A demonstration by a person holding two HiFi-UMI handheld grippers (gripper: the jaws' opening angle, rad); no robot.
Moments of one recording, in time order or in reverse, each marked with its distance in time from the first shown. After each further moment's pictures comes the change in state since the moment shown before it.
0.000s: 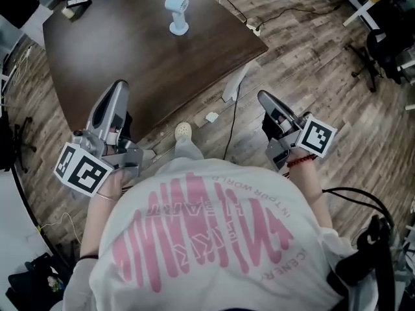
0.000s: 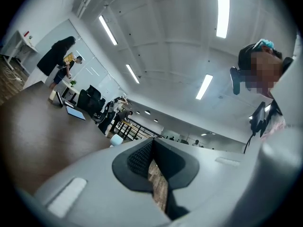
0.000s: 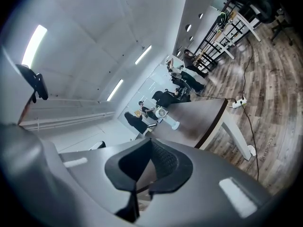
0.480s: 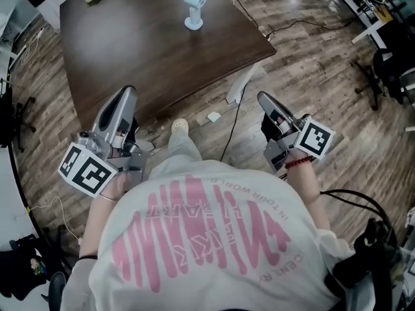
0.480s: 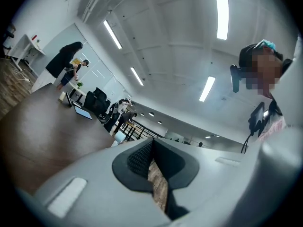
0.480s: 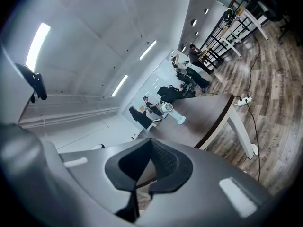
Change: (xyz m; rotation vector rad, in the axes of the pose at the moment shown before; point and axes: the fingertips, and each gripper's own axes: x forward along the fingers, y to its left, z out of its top) left arm -0.055 -0.025 -0.015 -0.023 -0.021 0.056; right arm -0.005 0.025 -0.022 -0.030 0.060 0.038
